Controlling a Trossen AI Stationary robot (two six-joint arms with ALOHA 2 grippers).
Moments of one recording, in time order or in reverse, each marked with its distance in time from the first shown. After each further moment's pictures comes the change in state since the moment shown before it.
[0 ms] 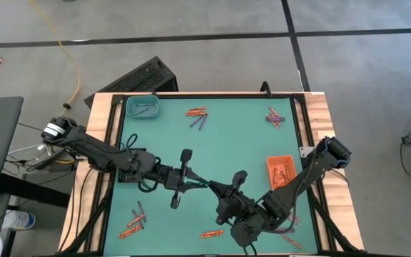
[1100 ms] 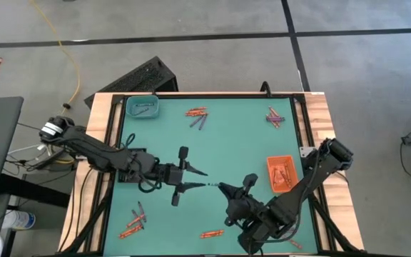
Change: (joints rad) left arm -0.006 -0.026 0.000 -0.074 -0.130 -0.088; right arm 0.060 0.001 0.000 -0.263 0.034 0.288
